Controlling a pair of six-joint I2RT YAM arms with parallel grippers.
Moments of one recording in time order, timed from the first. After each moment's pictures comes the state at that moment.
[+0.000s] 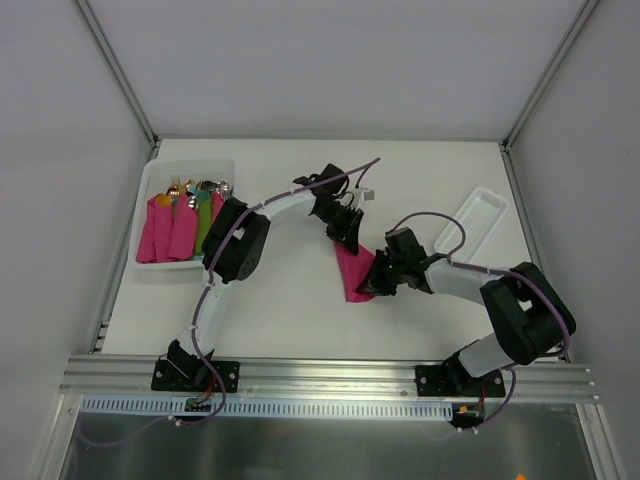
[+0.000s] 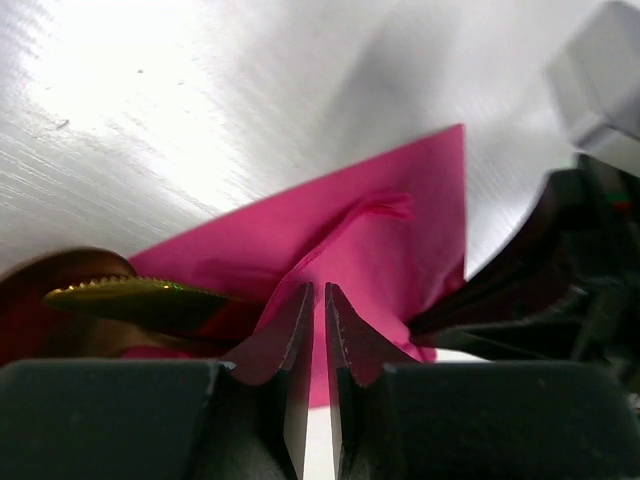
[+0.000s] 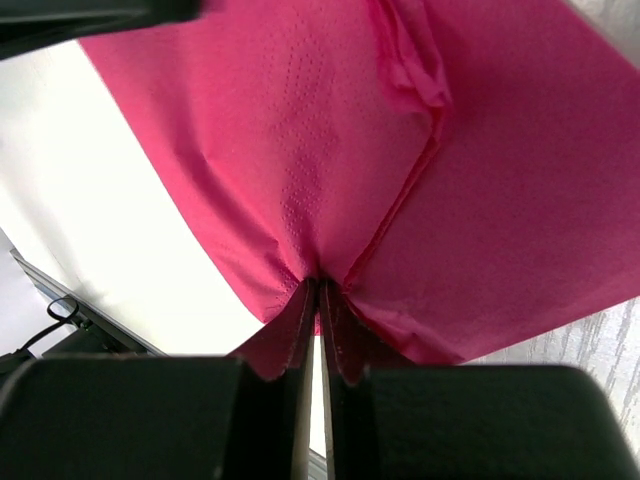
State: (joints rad) left arm -0.63 2.31 1.80 -0.62 0.74 -0.07; right arm 0.55 1.51 0.61 -0.09 -0.30 0.88
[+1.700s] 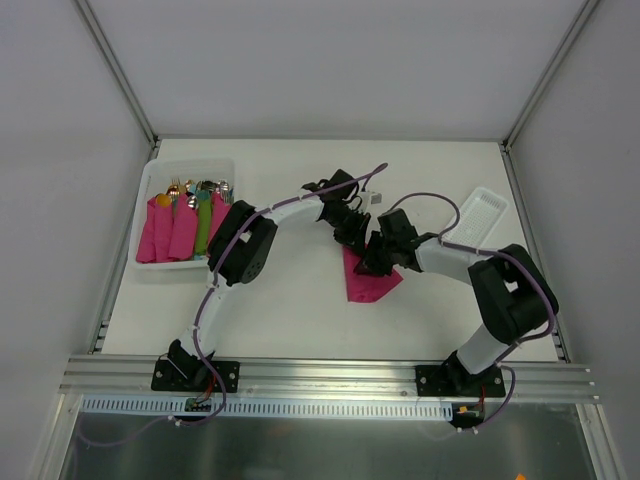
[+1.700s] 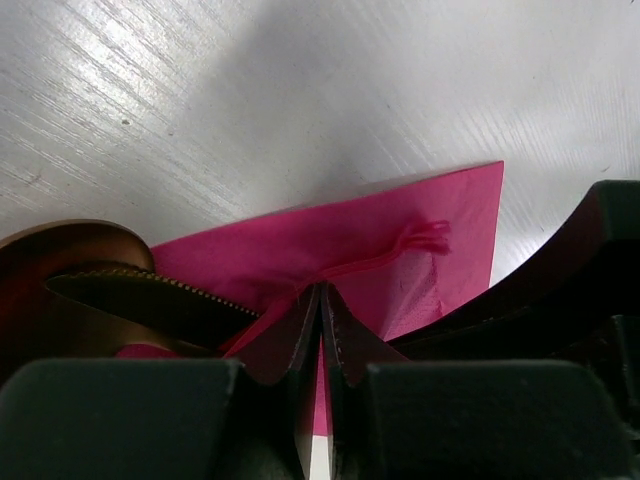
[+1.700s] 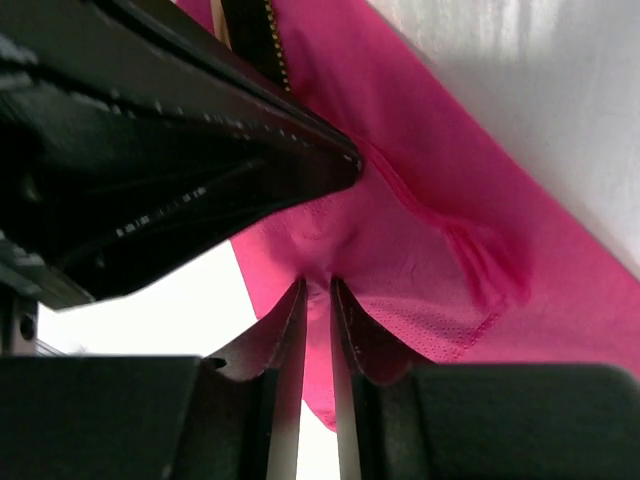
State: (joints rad) left arm -0.68 2.35 1.81 -0.55 0.63 -0.15; right arm 0.53 1.63 0.80 -0.17 -0.20 0.84
